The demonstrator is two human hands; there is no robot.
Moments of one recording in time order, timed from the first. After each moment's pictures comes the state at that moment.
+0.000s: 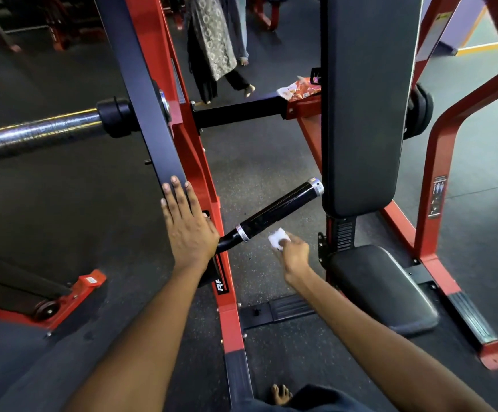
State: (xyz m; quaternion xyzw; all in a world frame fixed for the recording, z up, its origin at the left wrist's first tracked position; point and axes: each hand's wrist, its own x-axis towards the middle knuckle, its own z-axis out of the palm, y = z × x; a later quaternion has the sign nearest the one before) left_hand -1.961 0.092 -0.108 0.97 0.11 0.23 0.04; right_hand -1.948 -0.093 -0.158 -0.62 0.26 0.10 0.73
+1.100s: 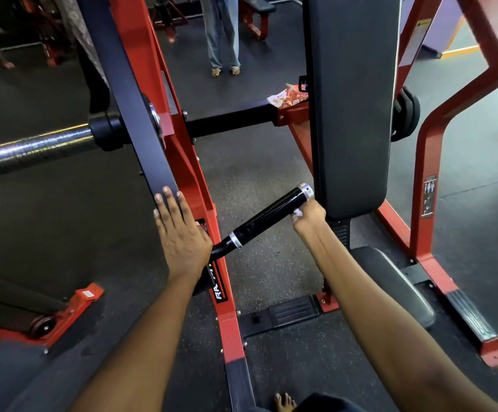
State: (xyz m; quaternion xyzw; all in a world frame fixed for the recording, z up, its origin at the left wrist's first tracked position) left_hand -1.962 0.091 -0.107 0.97 0.11 0.22 0.05; right_hand -1.876 -0.125 -0.080 -0.38 0.41 0.02 0.83
